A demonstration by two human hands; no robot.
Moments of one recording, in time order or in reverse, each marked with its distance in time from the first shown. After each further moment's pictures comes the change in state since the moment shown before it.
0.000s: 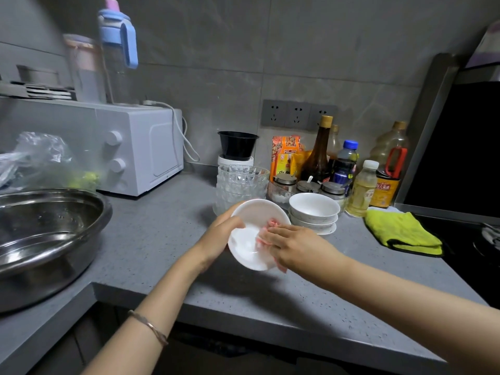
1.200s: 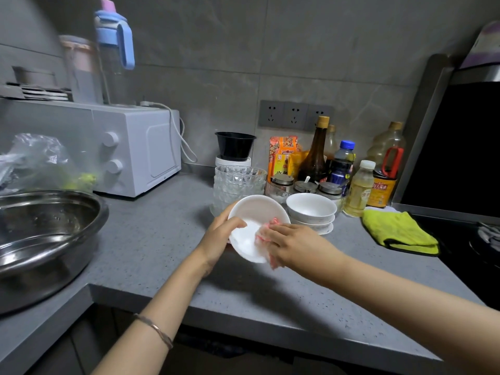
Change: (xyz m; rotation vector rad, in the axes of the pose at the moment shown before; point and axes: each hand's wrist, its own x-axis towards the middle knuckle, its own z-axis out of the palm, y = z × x) left_hand 0.000 -0.003 0.010 -0.098 0.080 -0.042; right_hand -0.002 0.001 0.000 -0.002 0.058 0.026
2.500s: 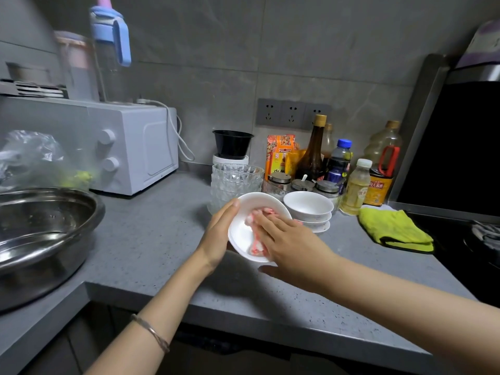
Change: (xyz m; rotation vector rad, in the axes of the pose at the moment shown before) left_hand -0.007 0.009 0.014 -0.083 0.062 0.096; right_hand 0.001 -0.015 -0.015 0.006 -0.260 0.176
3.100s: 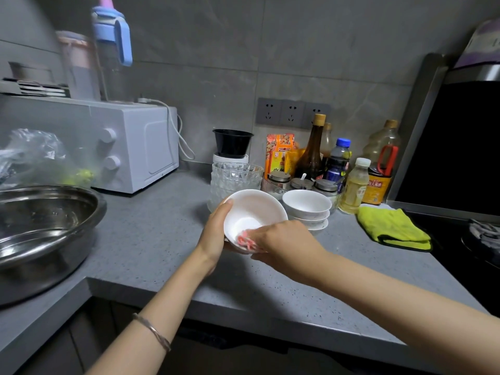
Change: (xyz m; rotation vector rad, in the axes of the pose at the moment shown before) left_hand -0.004 0.002 0.000 -0.028 0.129 -0.131; right_hand 0.005 -0.004 -0.009 0.257 0.141 -0.011
